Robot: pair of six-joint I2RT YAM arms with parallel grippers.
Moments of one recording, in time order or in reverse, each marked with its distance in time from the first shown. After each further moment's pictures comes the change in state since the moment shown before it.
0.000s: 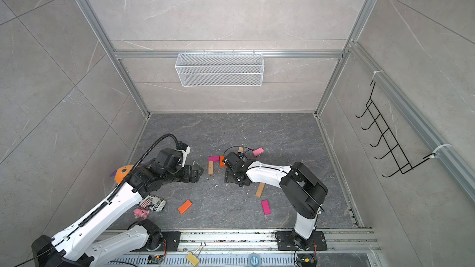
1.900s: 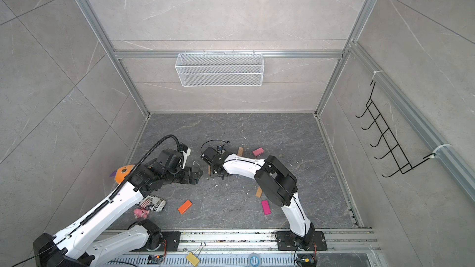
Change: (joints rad) left arm 0.000 0.014 0.001 -0.040 0.000 0.003; right arm 0.082 0.317 0.448 -0.169 0.136 -0.123
